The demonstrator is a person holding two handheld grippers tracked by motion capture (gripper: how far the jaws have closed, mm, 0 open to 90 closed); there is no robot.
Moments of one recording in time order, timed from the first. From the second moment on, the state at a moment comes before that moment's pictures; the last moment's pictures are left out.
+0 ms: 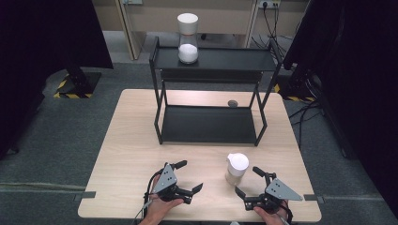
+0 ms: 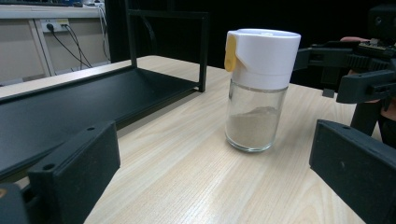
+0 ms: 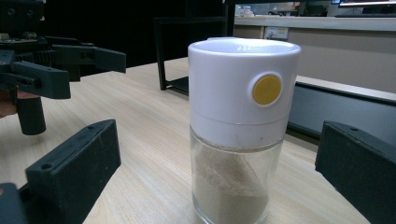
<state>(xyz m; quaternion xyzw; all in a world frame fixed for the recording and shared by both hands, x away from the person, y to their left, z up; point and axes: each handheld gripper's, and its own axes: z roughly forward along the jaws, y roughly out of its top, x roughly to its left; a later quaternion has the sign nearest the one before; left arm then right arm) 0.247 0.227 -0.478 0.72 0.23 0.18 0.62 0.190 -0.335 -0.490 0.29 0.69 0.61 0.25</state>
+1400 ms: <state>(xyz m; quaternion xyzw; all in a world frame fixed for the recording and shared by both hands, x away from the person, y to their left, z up) 0.250 0.229 -0.482 0.72 0.24 0.17 0.63 0.190 -0.336 -0.491 0.30 0.69 0.61 0.25</state>
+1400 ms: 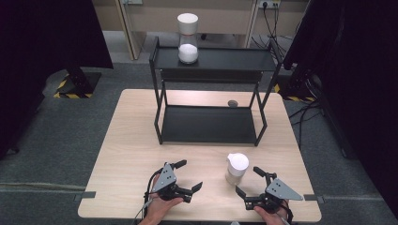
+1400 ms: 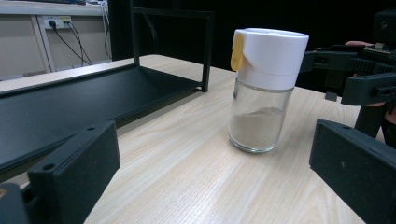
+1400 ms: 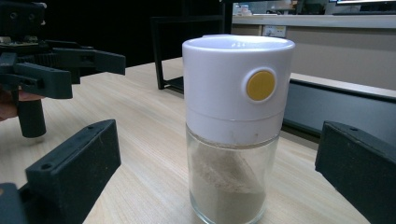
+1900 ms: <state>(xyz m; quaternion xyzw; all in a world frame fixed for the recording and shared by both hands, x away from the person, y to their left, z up) 0.248 0.229 -0.482 0.72 0.24 0.17 0.63 0.191 -0.334 -0.491 0.30 0.69 0.61 0.25</state>
